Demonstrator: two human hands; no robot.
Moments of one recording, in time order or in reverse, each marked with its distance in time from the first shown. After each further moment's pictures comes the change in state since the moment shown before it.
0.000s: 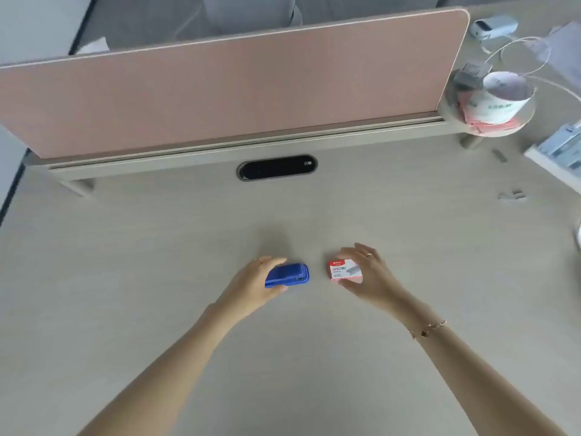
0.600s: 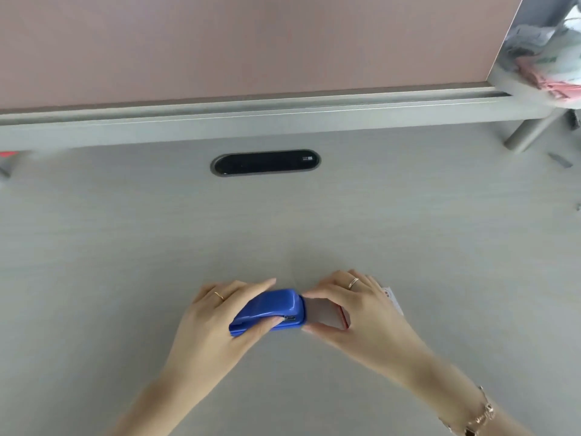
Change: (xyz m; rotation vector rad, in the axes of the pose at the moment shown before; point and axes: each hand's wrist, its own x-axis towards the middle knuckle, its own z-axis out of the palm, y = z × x) left_hand 0.032 -0.050 0.074 0.073 0.692 0.283; right_hand 0.047 0.032 0.072 -0.222 0.269 -0.377
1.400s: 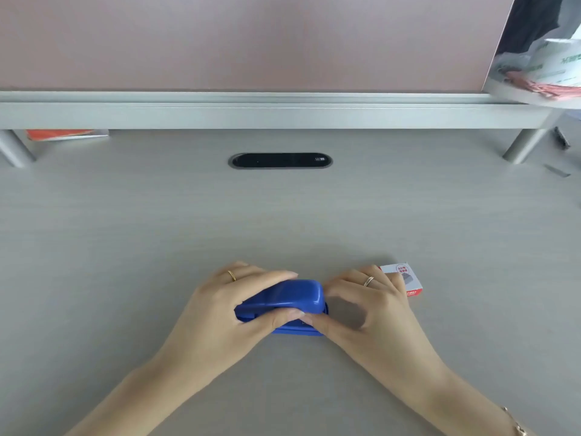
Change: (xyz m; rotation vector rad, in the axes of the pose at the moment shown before) left_hand -0.030 0.016 -0.012 -0.217 -0.010 0.027; right_hand -0.032 -0.024 0.035 0.013 0.291 -0.087
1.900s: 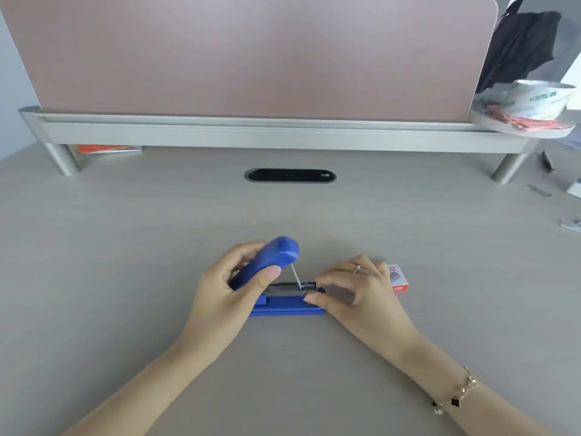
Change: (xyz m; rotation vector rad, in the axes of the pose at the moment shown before) left_hand -0.010 0.011 -0.006 -0.481 0.240 -0.180; right_hand 0.008 0.007 0.000 0.006 -0.004 -0.072
